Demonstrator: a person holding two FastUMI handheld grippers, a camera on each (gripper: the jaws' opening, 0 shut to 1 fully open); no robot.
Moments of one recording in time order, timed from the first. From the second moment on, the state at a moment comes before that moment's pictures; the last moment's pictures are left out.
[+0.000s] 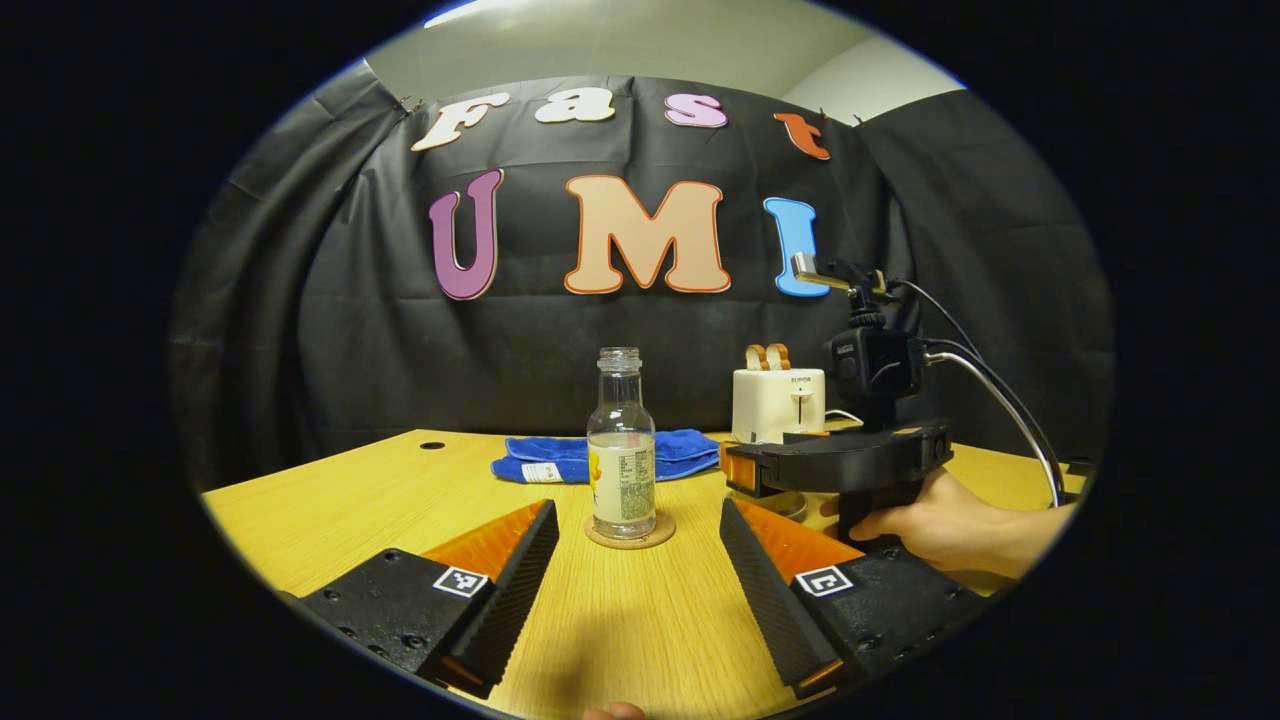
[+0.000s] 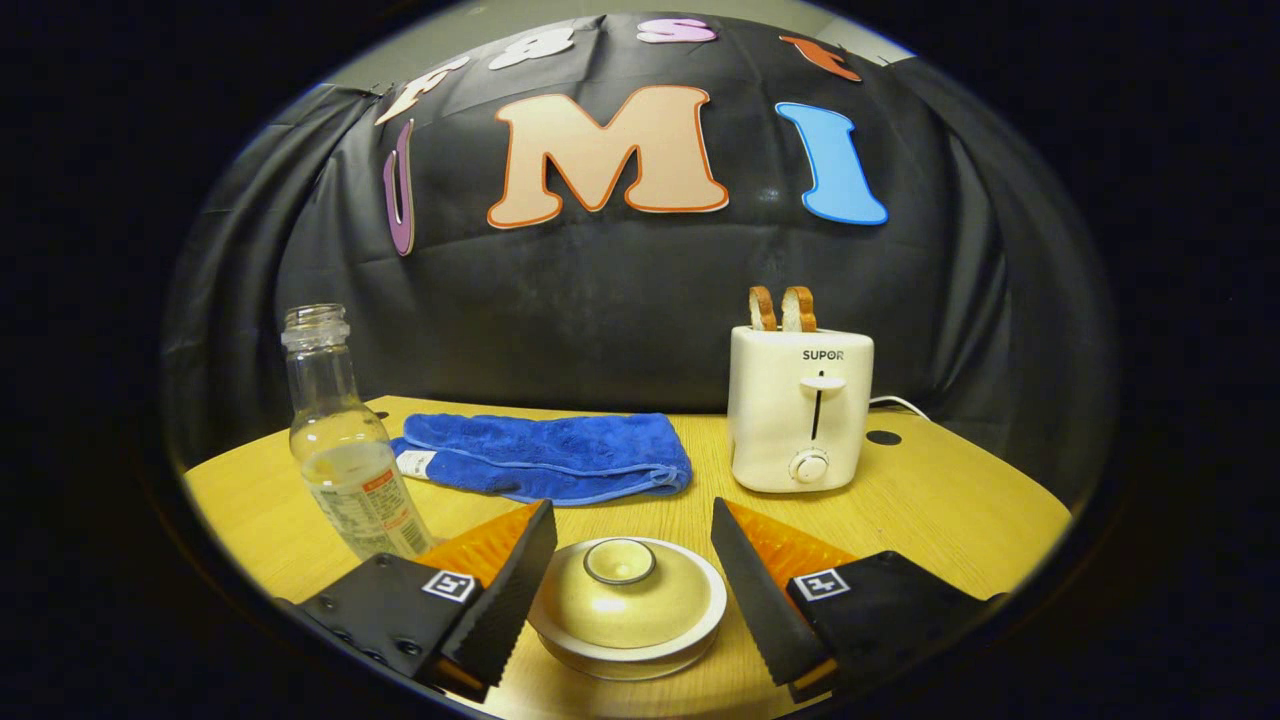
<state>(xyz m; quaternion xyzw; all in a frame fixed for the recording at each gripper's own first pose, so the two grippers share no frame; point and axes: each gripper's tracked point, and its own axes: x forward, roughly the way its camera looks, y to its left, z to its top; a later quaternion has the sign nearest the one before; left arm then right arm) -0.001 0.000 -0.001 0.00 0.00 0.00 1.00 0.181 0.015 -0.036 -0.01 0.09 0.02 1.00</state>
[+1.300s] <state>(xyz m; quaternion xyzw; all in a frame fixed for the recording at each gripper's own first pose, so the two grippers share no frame) 0.013 0.003 -0.005 0.00 0.00 0.01 1.00 0.167 0.021 -0.011 0.00 0.01 0.05 1.00</state>
